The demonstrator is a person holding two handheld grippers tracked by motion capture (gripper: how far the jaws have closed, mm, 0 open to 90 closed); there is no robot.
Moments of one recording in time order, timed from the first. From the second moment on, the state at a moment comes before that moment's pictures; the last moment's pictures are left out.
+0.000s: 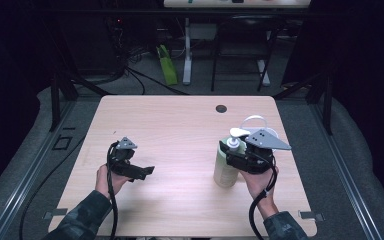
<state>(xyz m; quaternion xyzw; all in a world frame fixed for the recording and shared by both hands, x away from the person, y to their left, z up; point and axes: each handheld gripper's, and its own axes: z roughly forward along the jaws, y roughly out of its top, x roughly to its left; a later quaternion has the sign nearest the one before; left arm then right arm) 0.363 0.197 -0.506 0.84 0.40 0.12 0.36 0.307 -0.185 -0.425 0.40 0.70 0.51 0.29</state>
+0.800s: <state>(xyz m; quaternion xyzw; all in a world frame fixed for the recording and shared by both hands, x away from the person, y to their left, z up) 0.366 0.190 -0.509 0.83 0.39 0.11 0.37 0.302 -0.193 -0.429 0.40 0.65 0.56 0.31</state>
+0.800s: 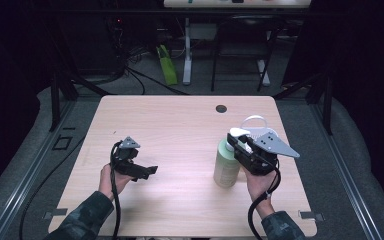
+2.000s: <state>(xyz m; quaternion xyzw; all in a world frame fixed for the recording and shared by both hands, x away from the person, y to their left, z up) 0.365 0.189 -0.509 0.84 0.39 0.12 0.36 0.297 -0.199 -0.413 0.38 0.66 0.57 0.31</state>
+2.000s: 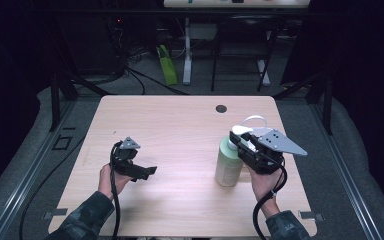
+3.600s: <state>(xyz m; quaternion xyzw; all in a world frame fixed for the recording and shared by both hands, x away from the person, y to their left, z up) 0.367 0.191 -0.511 0.84 0.40 0.11 0.36 0.300 -0.210 -0.365 0.35 0.65 0.60 0.31</state>
